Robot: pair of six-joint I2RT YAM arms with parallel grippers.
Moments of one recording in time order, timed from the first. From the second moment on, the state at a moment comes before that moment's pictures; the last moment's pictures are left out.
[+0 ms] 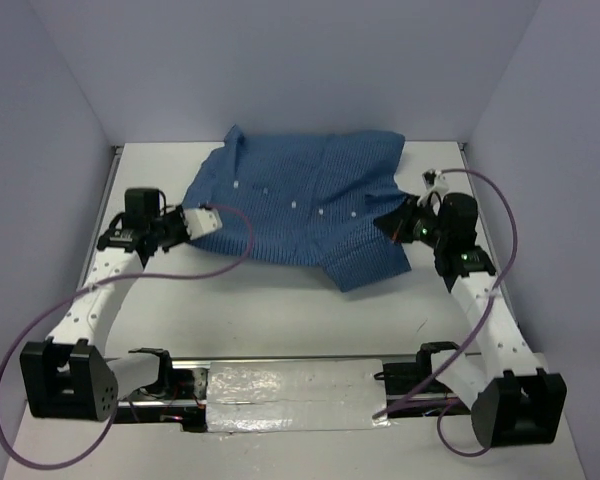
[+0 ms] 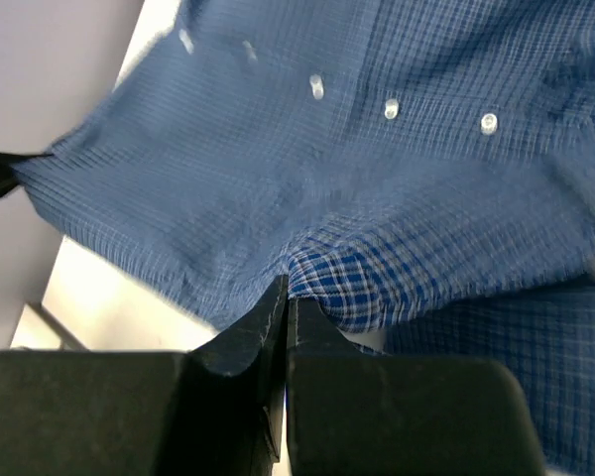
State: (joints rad) left arm -0.01 1.20 0.99 -0.50 0.29 1.12; right arm 0.02 1.01 0.80 -0.13 -0.53 0.44
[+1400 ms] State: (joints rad) left arm -0.05 1.54 1.00 -0.52 0.10 0.70; right arm 0.05 1.27 0.84 -0.46 -0.18 0.48
